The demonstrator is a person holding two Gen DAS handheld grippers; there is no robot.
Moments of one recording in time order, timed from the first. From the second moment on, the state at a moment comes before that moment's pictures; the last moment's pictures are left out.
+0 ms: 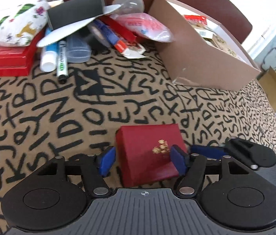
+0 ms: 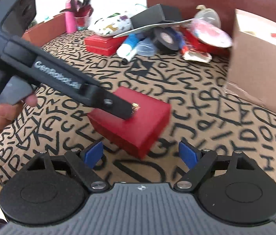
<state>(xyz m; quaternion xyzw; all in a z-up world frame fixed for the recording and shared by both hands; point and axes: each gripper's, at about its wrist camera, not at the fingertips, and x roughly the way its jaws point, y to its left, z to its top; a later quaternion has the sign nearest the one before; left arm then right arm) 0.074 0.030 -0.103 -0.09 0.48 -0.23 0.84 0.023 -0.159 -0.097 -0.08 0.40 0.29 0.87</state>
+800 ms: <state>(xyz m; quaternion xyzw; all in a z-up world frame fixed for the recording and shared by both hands) 0.070 0.027 -0.114 -0.10 0.48 -0.25 0.84 0.026 -0.153 -0.100 -0.10 0.40 0.31 0.86</state>
